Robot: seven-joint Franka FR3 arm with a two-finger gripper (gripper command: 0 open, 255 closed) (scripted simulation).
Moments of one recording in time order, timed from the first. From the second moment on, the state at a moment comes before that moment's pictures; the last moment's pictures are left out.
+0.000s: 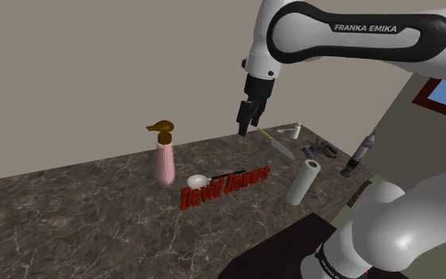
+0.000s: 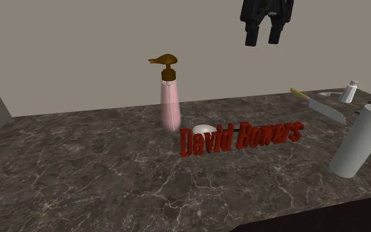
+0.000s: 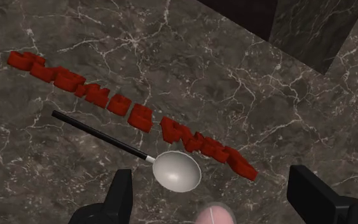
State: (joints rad) arm 0.04 -0.45 0.05 -2.19 0.08 1.68 -0.12
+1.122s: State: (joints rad) arm 0.10 0.17 0.10 -1.63 0.14 1.80 -0.15
